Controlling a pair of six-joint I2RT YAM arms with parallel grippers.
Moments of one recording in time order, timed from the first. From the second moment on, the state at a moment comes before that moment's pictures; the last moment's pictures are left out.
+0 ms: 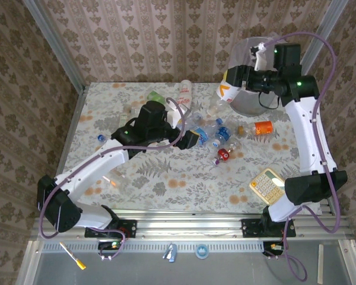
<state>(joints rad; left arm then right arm) -0.78 1.35 1.21 -0.37 0.27 -0.03 0.06 1.59 1.96 -0.92 -0.62 0.31</state>
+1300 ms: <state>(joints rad) -0.76 1.35 1.19 -0.32 0.18 -0.06 0.05 1.24 1.57 0.23 0.17 -0.05</state>
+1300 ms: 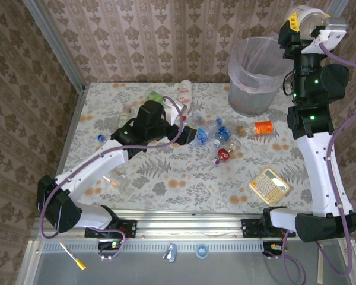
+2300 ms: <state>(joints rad) -0.76 1.35 1.19 -0.39 0.15 -0.07 -0.04 1.91 2.44 -0.53 0.11 0.10</state>
